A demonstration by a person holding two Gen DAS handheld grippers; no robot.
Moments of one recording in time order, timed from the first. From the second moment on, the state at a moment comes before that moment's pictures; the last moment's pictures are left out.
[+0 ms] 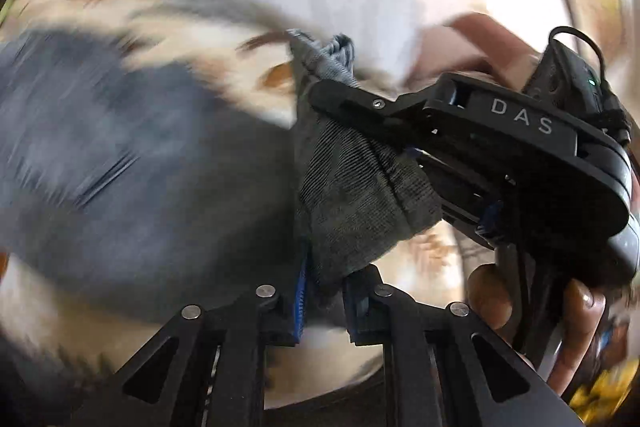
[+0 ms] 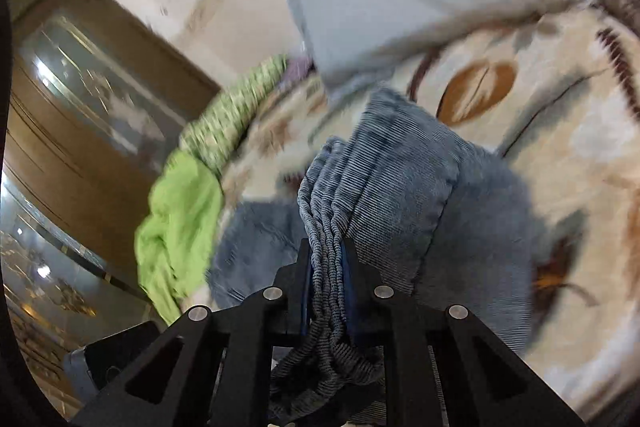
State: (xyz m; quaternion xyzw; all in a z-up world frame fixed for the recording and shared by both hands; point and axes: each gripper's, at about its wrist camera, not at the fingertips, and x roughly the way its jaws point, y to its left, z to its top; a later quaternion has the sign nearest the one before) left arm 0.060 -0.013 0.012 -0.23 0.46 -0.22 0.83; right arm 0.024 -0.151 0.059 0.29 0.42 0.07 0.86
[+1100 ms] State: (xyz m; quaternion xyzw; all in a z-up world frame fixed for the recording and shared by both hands) left arm 0.078 0.020 -0.019 -0.22 0.53 -0.11 0.81; right arm -0.036 -0.241 -0.017 0.35 0.48 -0.04 0.81
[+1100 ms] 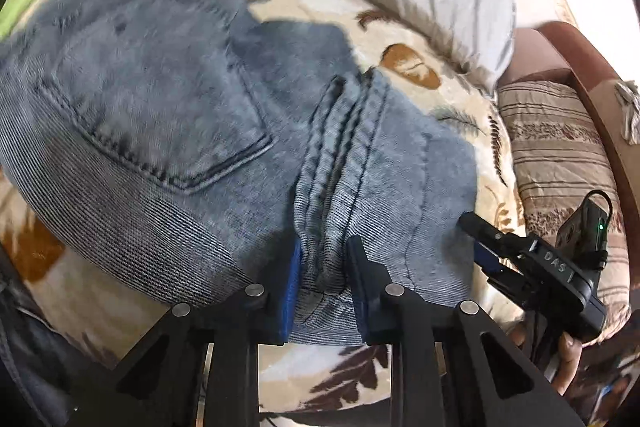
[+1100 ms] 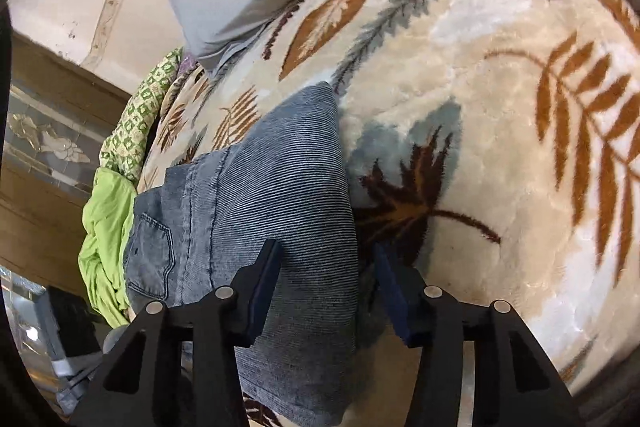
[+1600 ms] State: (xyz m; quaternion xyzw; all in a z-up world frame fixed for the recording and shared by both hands) left arm 0.131 -0.045 0.010 -0.21 0.51 -0.15 0.82; right arm 0.019 -0.262 0.093 0.29 0.40 -0.01 0.87
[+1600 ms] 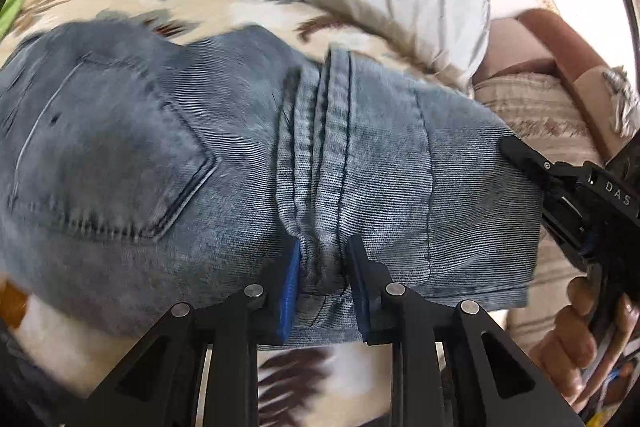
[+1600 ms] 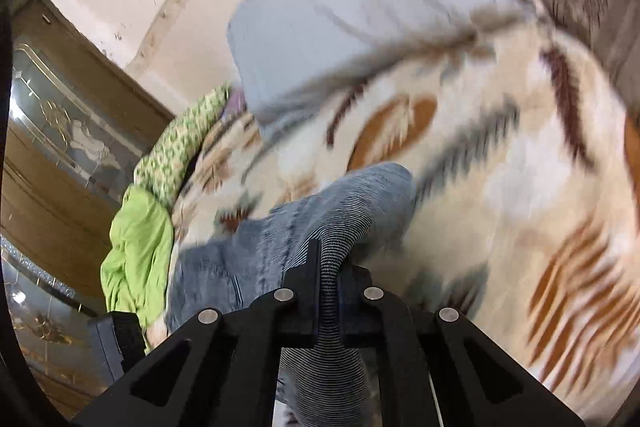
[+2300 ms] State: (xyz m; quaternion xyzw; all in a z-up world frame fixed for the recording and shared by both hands) left arm 0.159 -0.086 -0.040 -0.14 0.54 -0.15 0.81; right arm -0.013 -0.314 -0.014 0.32 0.51 -0.14 0.79
